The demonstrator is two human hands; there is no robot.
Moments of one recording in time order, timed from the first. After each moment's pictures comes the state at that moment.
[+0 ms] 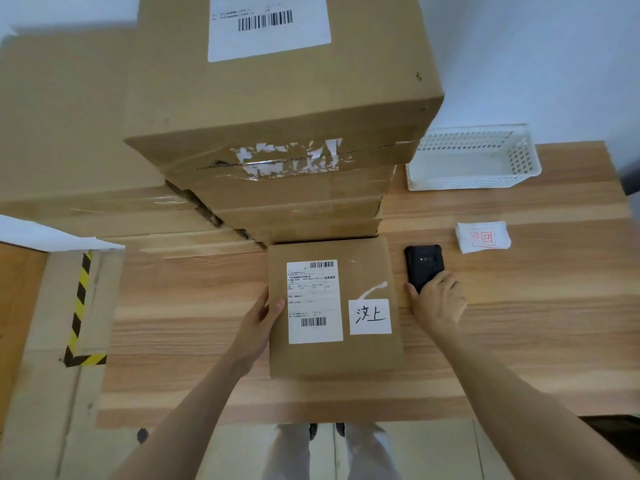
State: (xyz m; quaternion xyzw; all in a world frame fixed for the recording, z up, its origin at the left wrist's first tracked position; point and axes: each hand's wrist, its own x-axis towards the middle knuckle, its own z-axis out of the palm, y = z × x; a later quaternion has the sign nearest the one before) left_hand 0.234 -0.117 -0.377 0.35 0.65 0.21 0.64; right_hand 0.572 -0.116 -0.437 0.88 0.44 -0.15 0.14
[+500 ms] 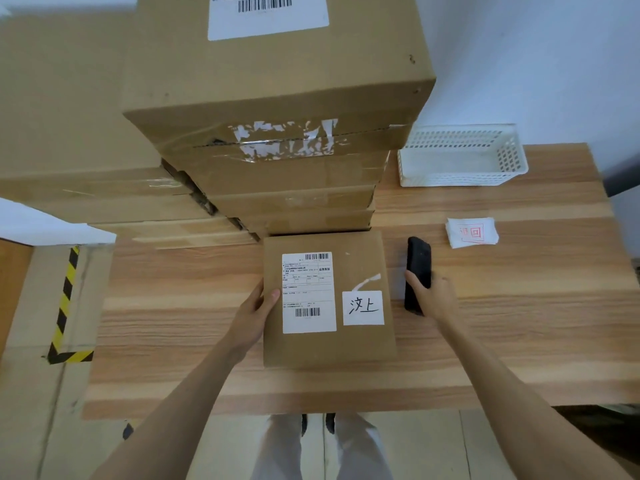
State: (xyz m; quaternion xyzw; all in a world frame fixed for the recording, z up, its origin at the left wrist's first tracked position) left_hand 0.236 -0.118 -0.385 0.36 0.65 0.20 0.63; right_hand 0.597 -0.131 -0.422 0.84 0.34 -0.39 -0.17
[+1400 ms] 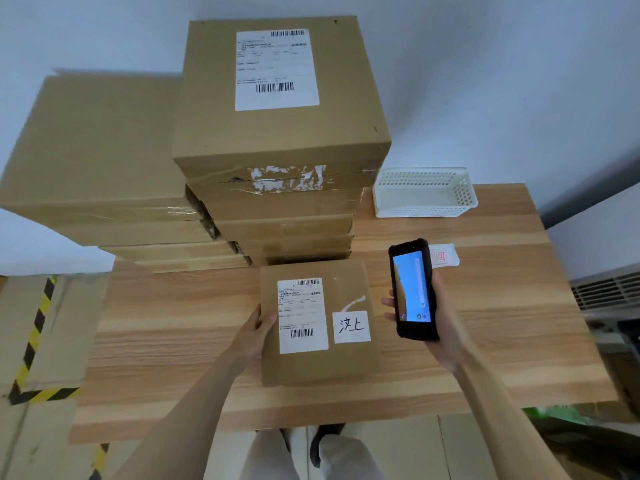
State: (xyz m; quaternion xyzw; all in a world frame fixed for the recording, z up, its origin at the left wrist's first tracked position) left_hand 0.248 -0.124 -0.366 0.34 0.66 0.15 0.65; right_hand 0.566 -0.169 -0.240 0.62 0.16 -0.62 -0.46
